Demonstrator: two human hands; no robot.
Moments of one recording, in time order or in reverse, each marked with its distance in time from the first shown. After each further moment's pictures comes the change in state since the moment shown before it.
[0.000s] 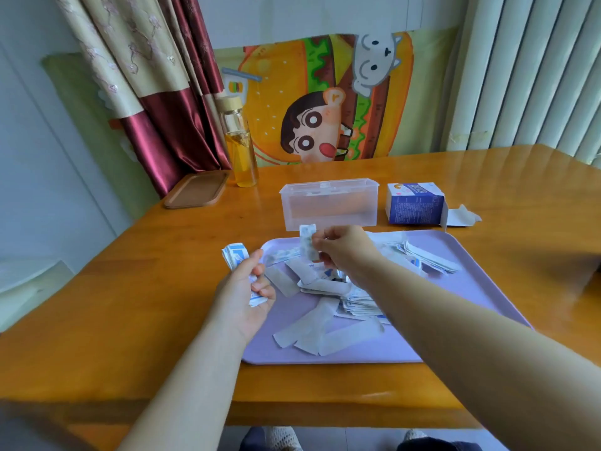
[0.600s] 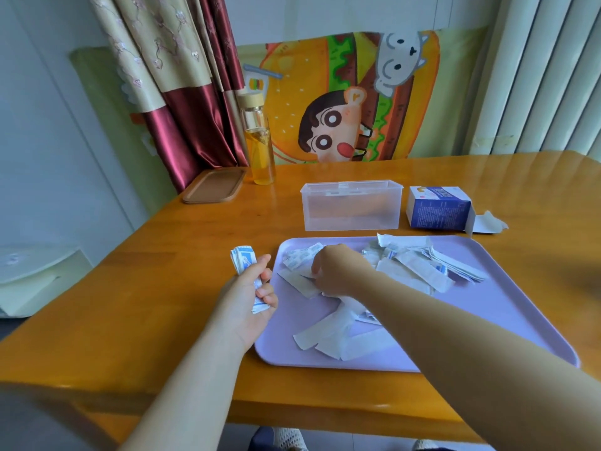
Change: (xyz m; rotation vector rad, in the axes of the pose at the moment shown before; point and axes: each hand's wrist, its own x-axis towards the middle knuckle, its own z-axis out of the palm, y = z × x) left_hand 0.002 0.012 -0.025 0.048 0.053 0.005; right_hand 0.023 0.016 0.040 -1.228 -0.210 -0.167
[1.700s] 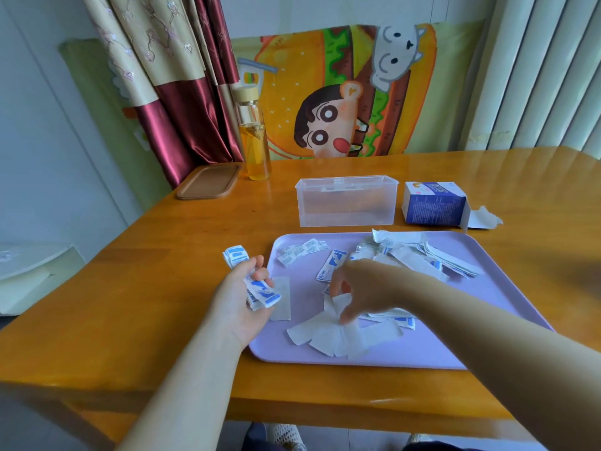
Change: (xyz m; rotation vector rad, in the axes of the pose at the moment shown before) left_hand -0.006 -0.001 0.005 -0.098 -0.021 -0.095; right_hand -0.063 0.030 -0.028 0.088 -0.258 -0.185
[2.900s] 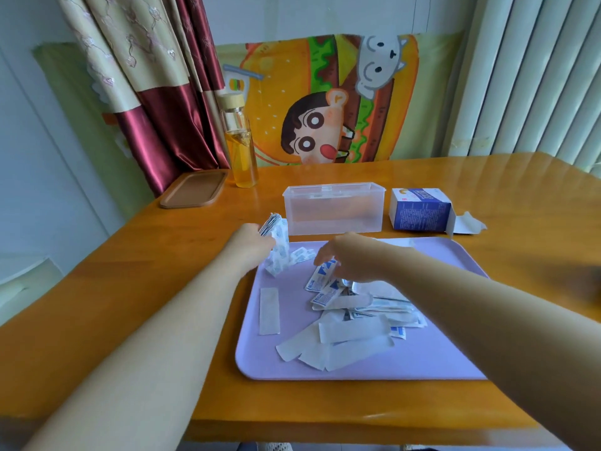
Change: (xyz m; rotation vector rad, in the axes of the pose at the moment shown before) left_hand 0.083 0.039 0.047 1.472 -0.027 0.454; right_hand 0.042 0.023 -0.028 -0.077 0.197 -0.032
